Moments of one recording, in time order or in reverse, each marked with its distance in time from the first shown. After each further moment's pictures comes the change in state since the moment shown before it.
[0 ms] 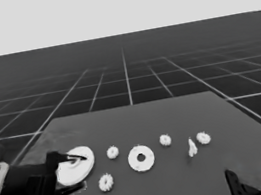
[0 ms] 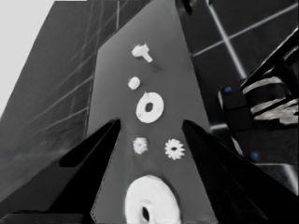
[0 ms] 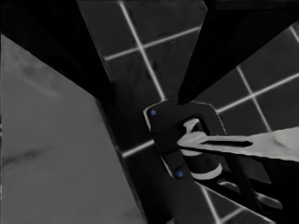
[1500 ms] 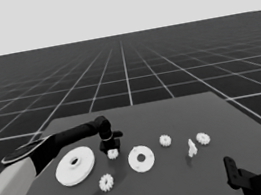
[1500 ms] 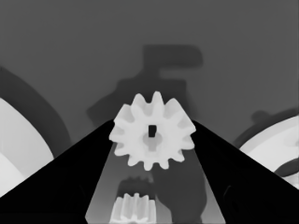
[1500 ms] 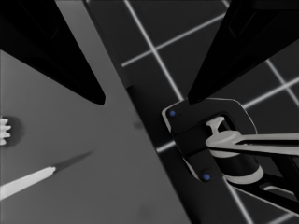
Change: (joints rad) left arm 0.432 1.045 -1.459 0.044 0.663 -1.359; right arm 0.048 -0.014 -0.056 -0.075 -0.023 0.003
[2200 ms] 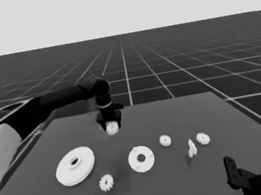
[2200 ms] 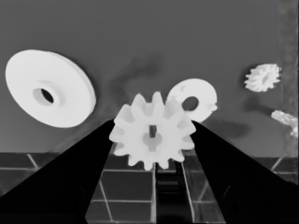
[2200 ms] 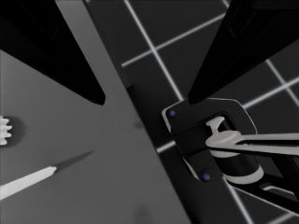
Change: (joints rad) left arm -0.370 0.029 0.145 -0.318 0.196 -0.169; right arm 0.000 0.000 0.000 0.000 0.000 0.000
